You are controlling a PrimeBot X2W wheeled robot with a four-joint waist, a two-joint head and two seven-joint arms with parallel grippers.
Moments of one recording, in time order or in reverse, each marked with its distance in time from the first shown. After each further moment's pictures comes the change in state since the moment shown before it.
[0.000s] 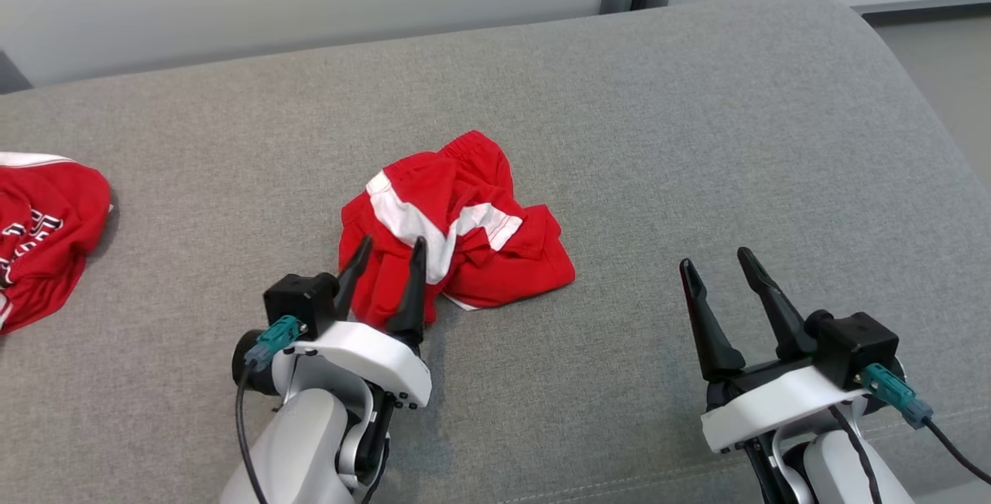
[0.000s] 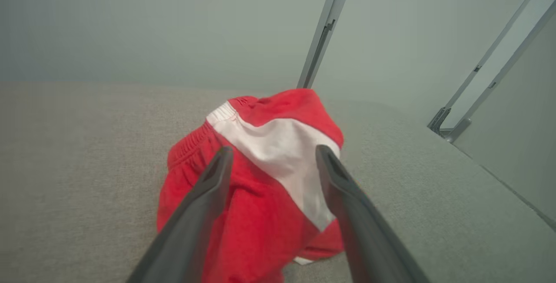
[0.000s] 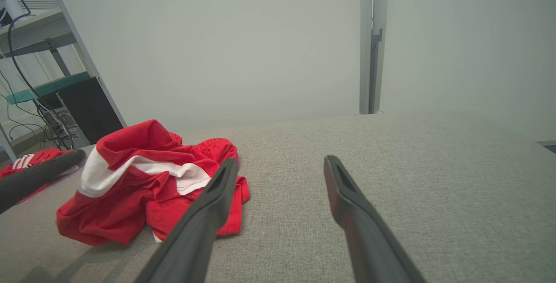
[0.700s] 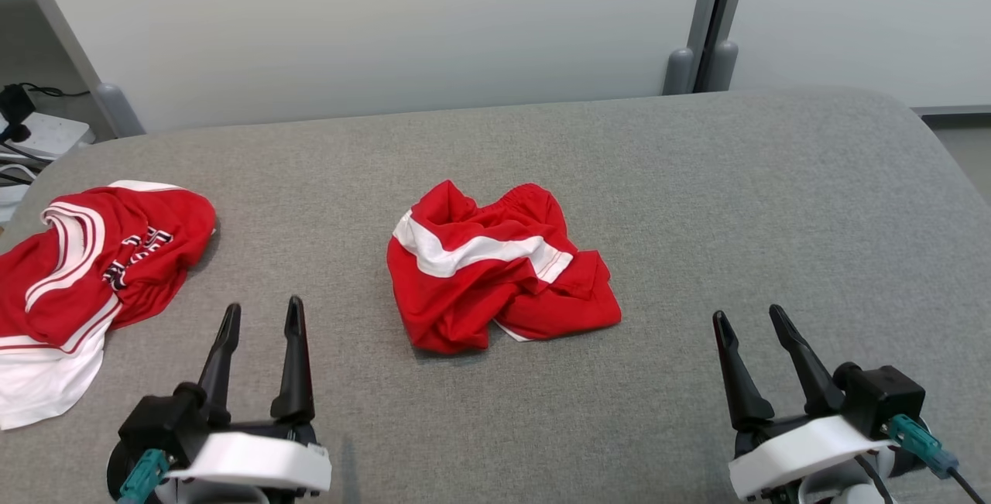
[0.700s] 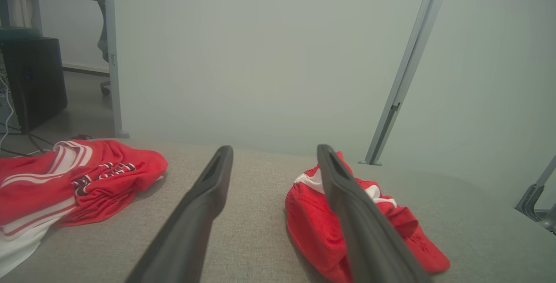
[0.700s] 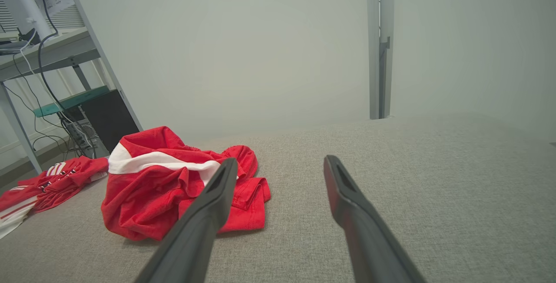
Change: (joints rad) left arm 0.381 0.008 0.357 -0.450 0.204 -0.031 0.000; right arm 0.112 0.002 -0.060 0.002 0.017 0.000 0.000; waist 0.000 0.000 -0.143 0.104
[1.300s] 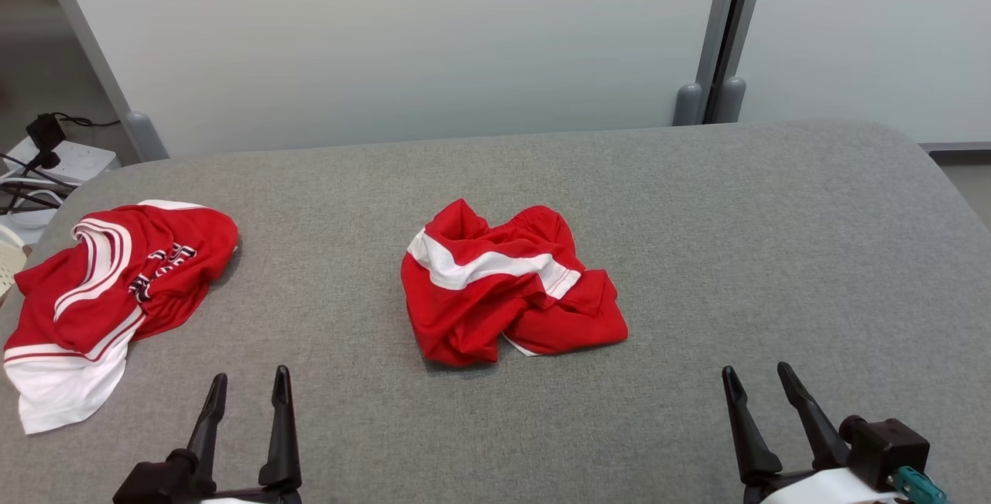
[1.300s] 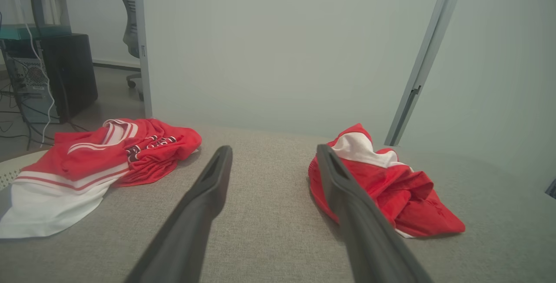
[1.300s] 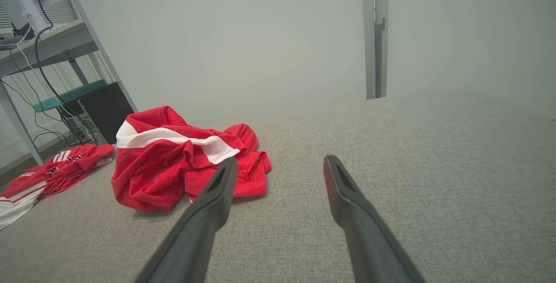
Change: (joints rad) left arm 0.158 0.000 0.041 -0.033 0.051 0.002 0.000; right arm 0.116 0.005 -0.022 -0.009 0.005 0.000 0.000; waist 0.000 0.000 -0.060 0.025
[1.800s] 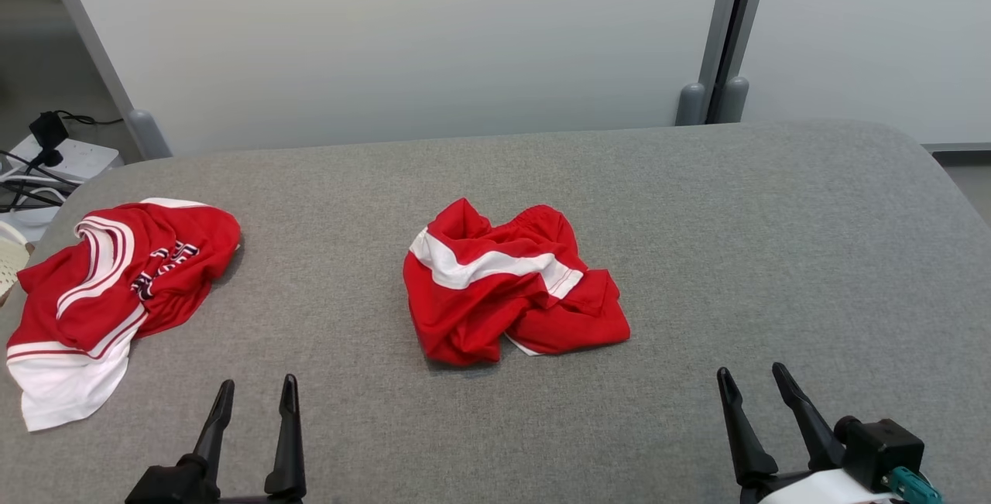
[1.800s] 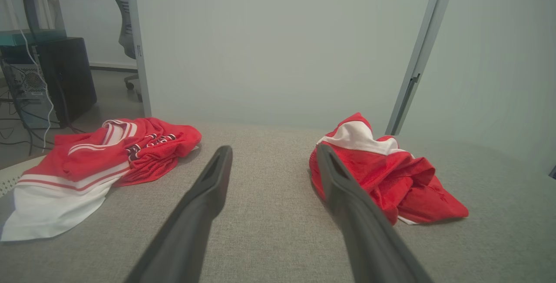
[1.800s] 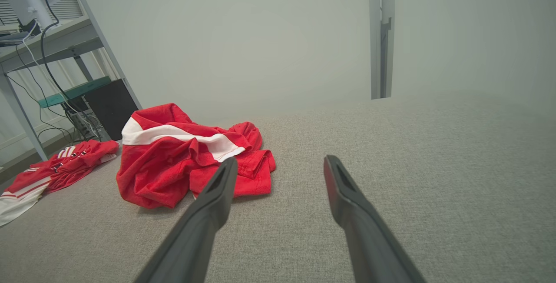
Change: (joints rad) left arm 0.005 0.000 0.005 0.012 0.046 -0.018 0.000; right arm 0.001 0.000 0.012 -0.003 -0.005 0.000 0.000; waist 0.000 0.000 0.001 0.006
